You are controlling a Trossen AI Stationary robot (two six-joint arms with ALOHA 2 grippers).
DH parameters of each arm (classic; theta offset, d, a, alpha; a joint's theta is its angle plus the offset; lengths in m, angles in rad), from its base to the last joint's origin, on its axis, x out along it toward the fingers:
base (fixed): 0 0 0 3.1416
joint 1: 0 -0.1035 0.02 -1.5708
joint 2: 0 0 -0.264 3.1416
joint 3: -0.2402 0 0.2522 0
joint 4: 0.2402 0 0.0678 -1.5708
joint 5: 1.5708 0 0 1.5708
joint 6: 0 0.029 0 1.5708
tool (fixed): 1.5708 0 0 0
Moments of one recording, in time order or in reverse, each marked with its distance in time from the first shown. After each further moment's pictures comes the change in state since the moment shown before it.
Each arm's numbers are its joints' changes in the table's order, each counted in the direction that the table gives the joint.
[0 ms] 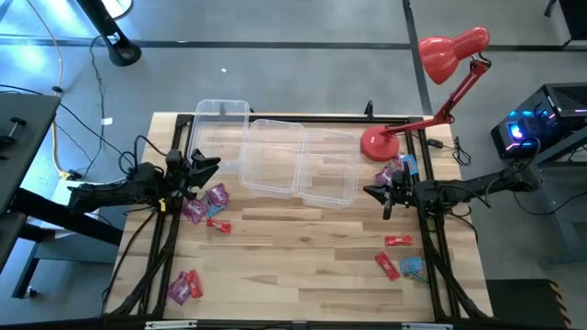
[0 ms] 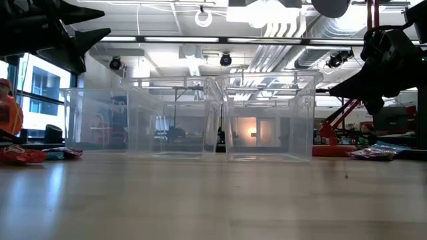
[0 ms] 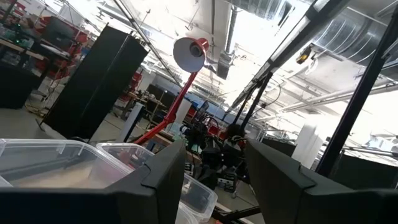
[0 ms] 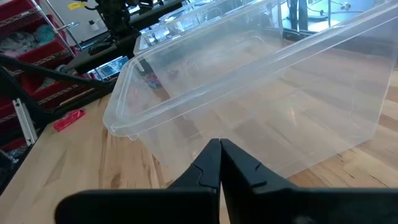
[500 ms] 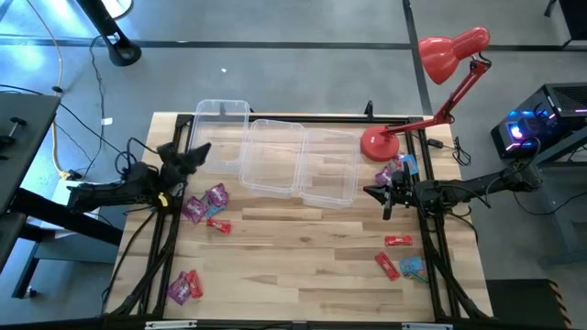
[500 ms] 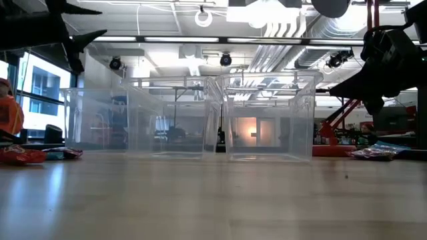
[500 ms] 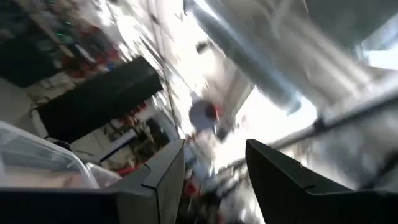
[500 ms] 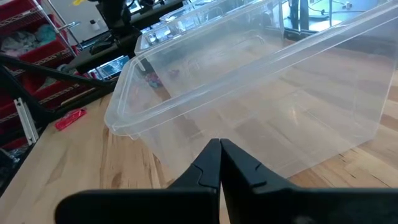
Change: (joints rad) left arm 0.000 -0.029 -0.001 -0.176 -0.296 -0.404; right arm 0.000 0.000 0.000 0.000 0.000 0.000
